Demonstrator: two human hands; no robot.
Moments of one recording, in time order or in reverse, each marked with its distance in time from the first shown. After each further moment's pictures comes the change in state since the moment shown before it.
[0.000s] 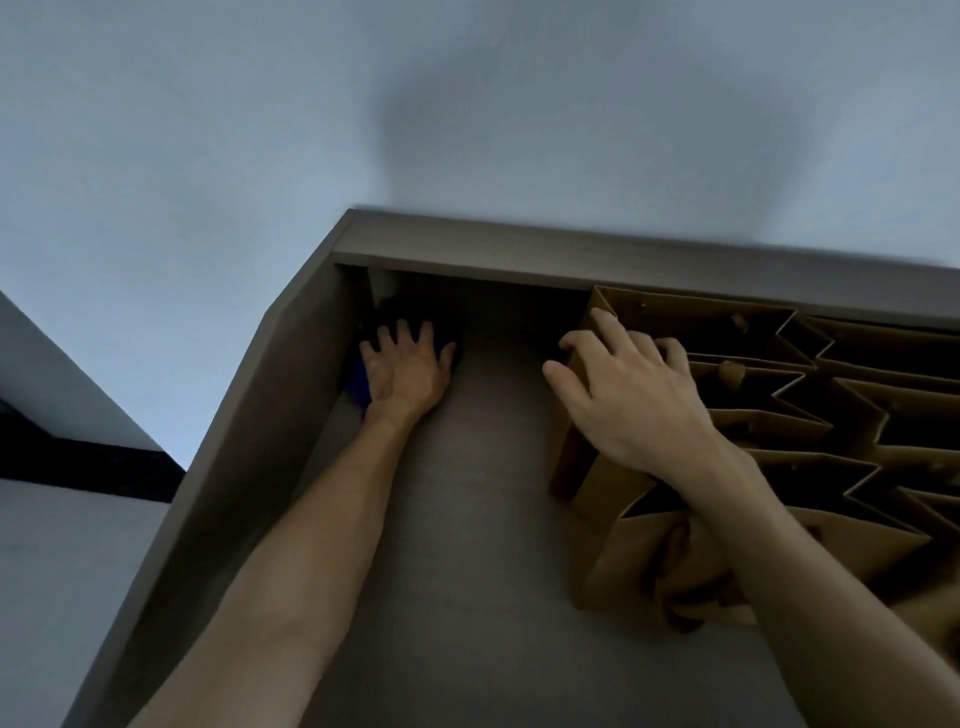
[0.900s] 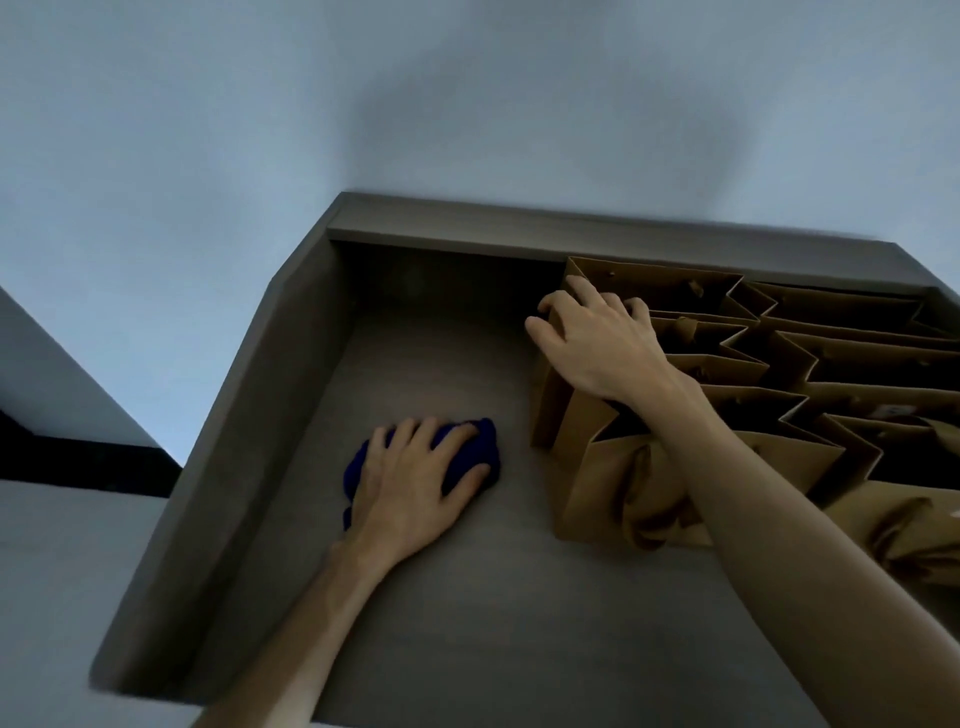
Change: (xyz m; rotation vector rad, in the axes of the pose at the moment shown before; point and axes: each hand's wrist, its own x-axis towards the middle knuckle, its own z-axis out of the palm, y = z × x) left_hand -0.187 -0.014 -0.007 -0.148 0.071 0.422; right_hand 0.004 0.005 0.003 0.040 0.036 -0.039
